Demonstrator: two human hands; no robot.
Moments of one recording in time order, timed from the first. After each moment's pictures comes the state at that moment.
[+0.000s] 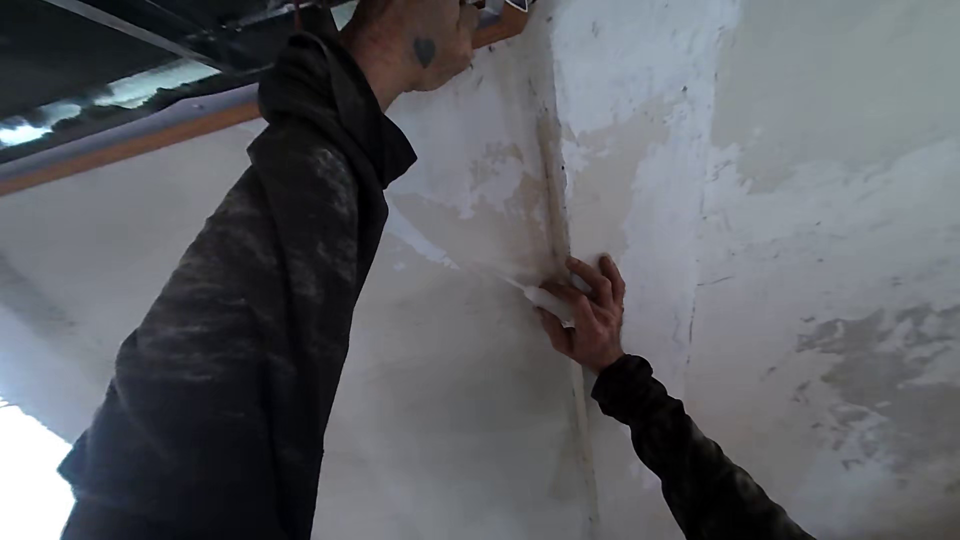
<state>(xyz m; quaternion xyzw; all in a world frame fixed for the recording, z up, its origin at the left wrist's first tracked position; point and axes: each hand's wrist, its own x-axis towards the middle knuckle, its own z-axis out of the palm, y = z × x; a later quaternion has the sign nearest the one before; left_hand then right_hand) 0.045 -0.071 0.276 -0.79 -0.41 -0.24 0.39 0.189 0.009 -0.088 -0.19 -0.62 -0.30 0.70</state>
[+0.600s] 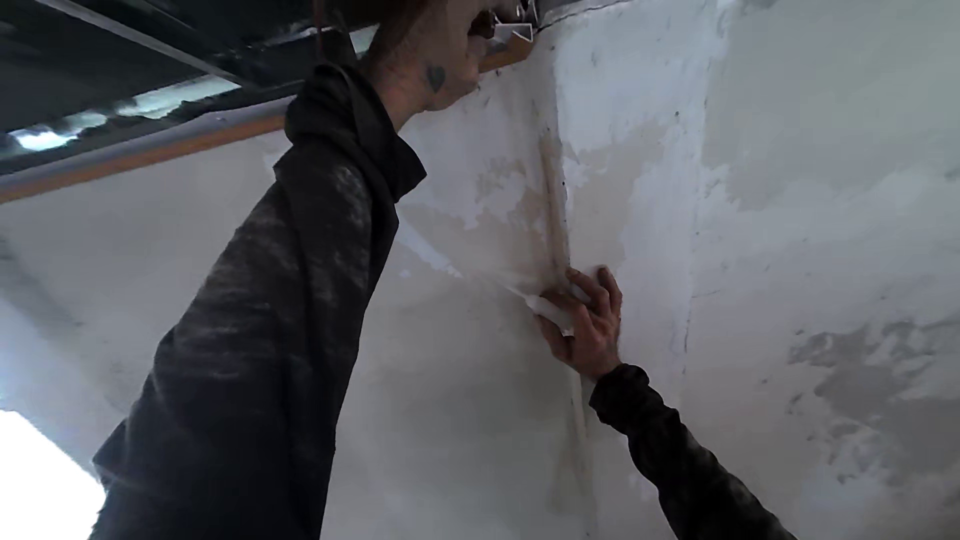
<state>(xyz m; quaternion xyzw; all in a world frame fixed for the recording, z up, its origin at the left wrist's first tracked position) 0.039 -0.067 0.282 -0.83 -0.38 -0.24 0.34 0.190 0.007 -0.087 -0.20 -0.62 -0.30 0.69</state>
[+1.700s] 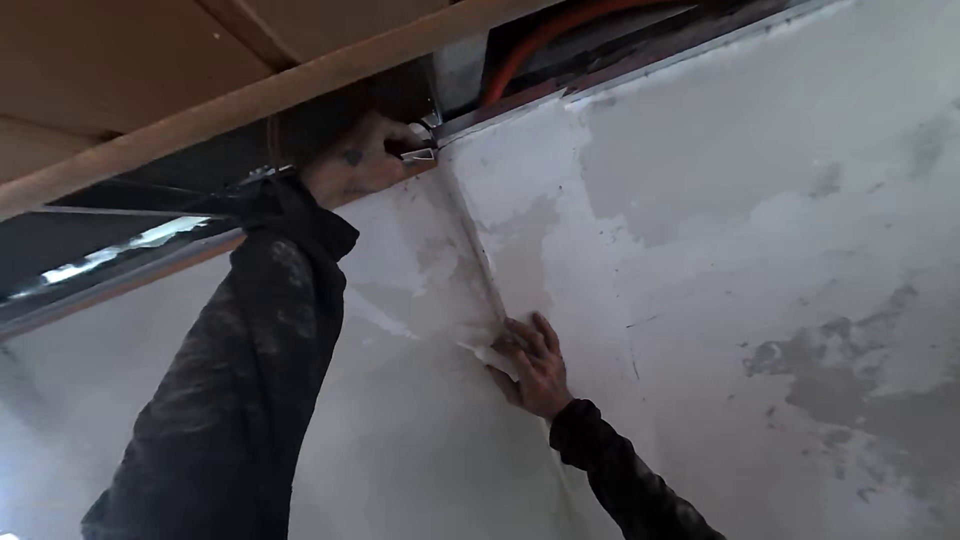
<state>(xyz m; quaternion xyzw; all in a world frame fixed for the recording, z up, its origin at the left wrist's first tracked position) 0.061 -0.074 0.299 -0.86 -0.37 -0.21 0.27 0.194 0.005 -0.082 -0.18 -0.61 -0.29 0.71</state>
